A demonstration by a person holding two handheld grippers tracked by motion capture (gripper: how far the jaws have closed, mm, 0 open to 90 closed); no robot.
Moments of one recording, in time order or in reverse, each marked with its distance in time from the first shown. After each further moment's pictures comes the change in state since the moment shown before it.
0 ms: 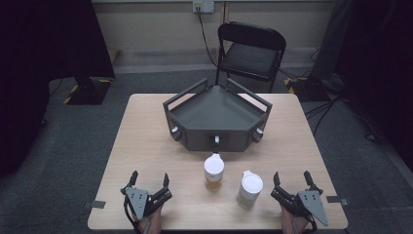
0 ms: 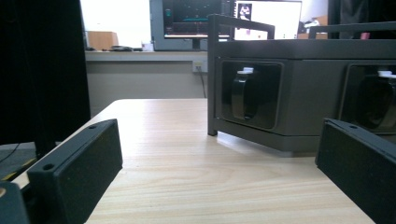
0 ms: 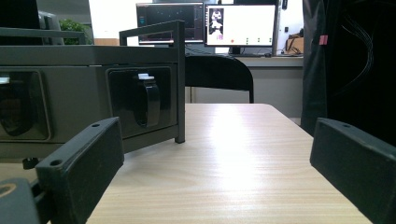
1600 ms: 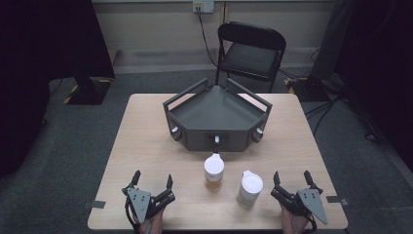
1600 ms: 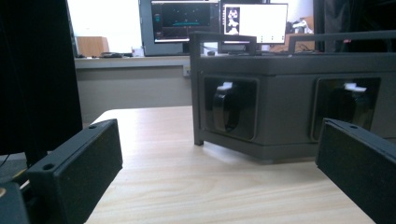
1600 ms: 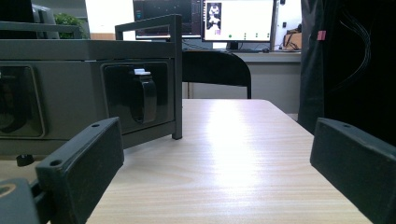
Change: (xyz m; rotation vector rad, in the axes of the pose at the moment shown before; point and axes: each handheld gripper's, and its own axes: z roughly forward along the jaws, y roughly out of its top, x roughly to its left) left arm -0.005 0.021 -0.010 -0.012 -0.052 0.024; right arm 0.002 0.003 0.002 0.019 -0.012 -0.004
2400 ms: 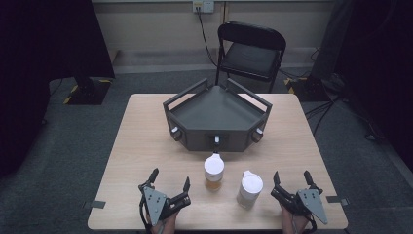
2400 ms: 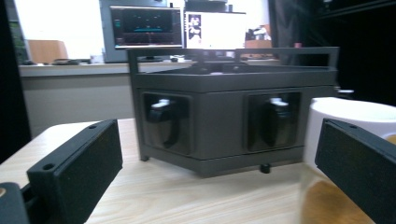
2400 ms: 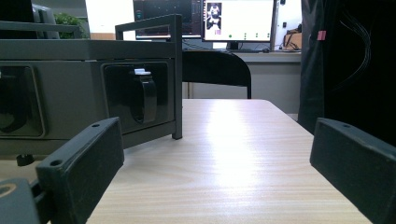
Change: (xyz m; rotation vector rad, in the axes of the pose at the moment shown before) left arm -0.018 0.012 0.005 -0.017 -0.170 -0.012; right arm 0.000 0.000 0.000 0.000 0.000 0.000
